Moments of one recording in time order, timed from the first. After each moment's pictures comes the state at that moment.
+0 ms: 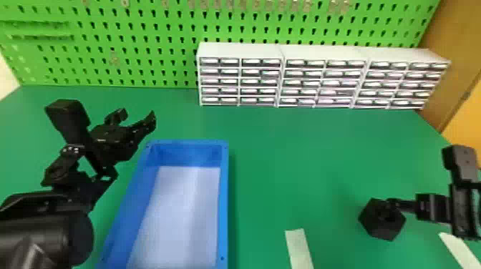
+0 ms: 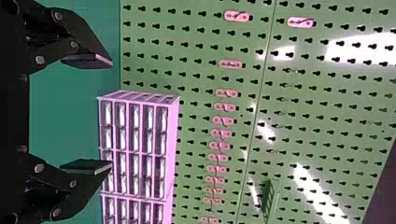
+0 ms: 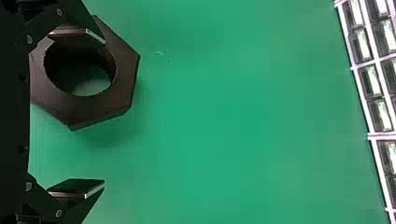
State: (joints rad) left arm -0.08 0.08 0.11 -1.73 0.19 0.24 -0.33; right arm -0.17 -0.26 -0.32 -1.82 0.13 1.48 0.54
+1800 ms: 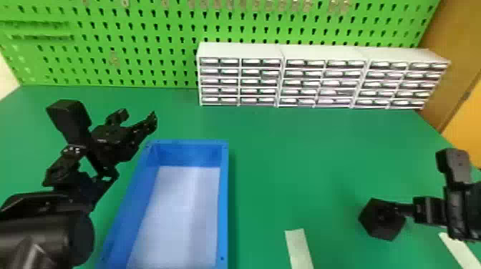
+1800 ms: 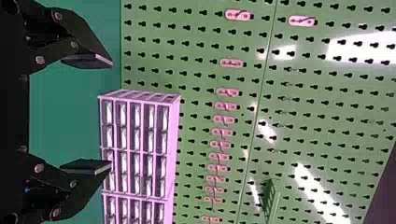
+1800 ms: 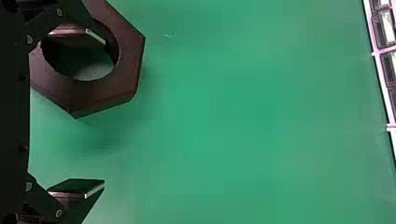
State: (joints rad) left arm -0.08 0.08 0.10 -1.73 0.19 0.24 -0.33; right arm -0.19 -0.24 -0.29 -1.77 0.20 1.46 0.54
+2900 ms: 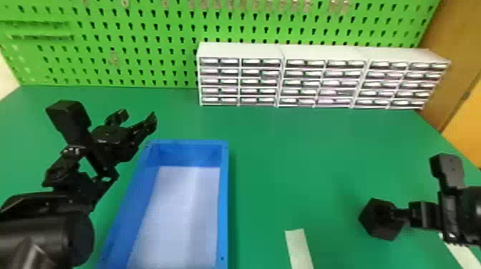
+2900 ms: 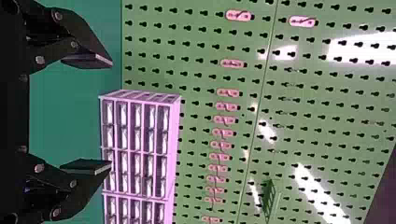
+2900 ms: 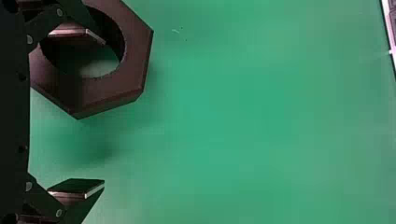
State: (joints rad) left arm -0.07 0.08 0.11 -1.73 0.19 0.24 -0.33; right arm -0.18 -0.23 -0.29 -1.73 0.22 1.43 0.54
